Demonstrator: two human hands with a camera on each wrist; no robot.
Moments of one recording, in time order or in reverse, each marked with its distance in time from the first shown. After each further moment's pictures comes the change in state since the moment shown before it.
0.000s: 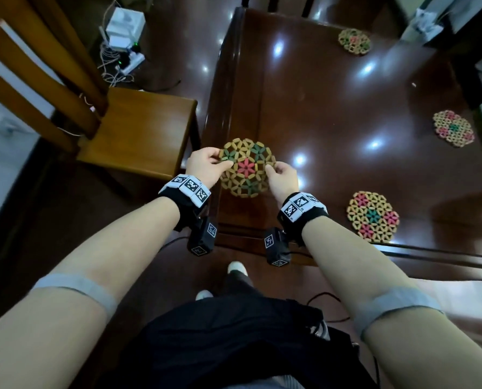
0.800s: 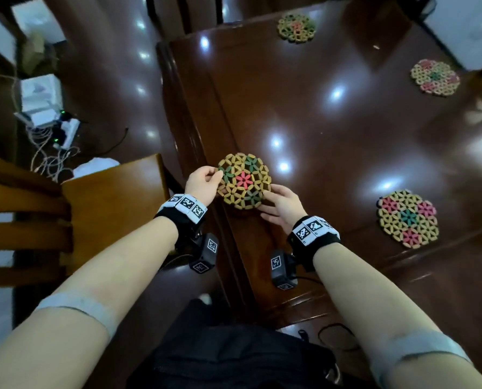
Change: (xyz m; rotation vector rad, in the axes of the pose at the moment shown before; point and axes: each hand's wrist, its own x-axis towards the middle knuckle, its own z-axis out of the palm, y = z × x) left_hand 0.209 0.035 0.019 0.202 -0.357 0.056; right_hand 0.094 -0.042 0.028 0.675 0.006 0.442
